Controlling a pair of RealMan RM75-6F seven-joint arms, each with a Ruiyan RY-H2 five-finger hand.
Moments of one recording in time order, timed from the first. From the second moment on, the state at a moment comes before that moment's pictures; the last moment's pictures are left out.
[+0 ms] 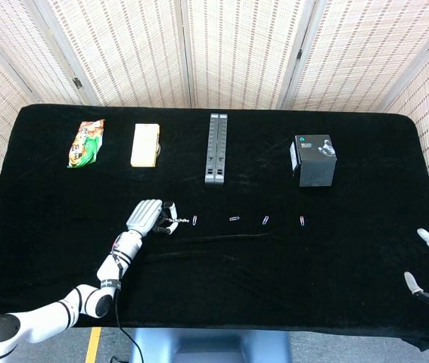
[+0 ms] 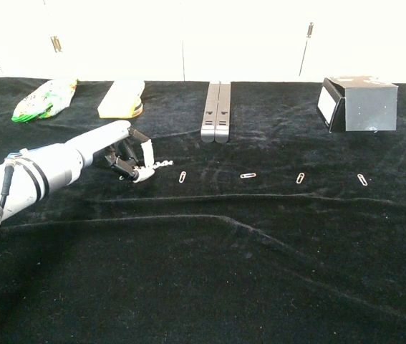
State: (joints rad) left arm -0.79 -1.83 -0.25 -1.00 1.23 0.82 -0.21; right arm -0.04 -1.10 0.02 -1.50 -1.55 1.62 0.26
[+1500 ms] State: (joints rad) left arm -0.89 -1.87 -0.29 -0.98 1.24 0.77 -0.26; right arm -0.06 -1.10 0.03 -1.48 -1.52 1.60 0.29
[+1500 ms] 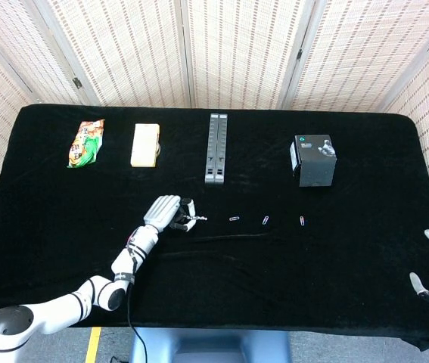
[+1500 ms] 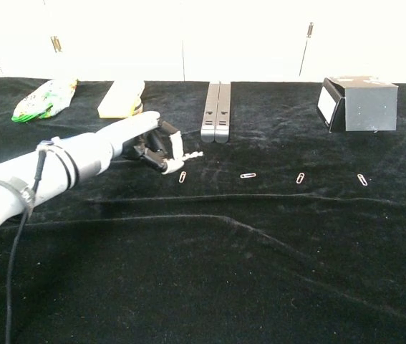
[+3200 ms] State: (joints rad) left arm -1.00 -1.96 -0.30 -0.88 1.26 0.75 -0.24; right arm -0.10 -1.10 0.05 -1.44 -1.48 1.59 0.38
